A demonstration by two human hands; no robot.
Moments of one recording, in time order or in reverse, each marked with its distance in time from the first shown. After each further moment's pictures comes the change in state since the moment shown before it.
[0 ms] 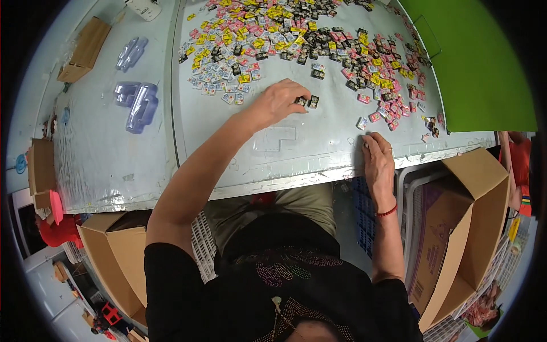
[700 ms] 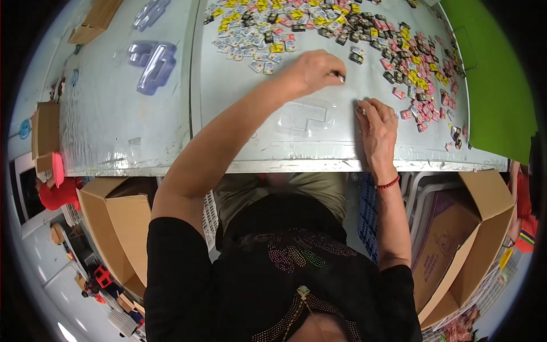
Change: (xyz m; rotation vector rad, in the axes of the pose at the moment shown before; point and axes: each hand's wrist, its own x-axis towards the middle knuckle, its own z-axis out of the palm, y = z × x) left_hand 0.007 -0.011 0.001 0.074 0.040 0.051; right_hand 0.052 -0.040 0.046 0.051 0.020 -0.226
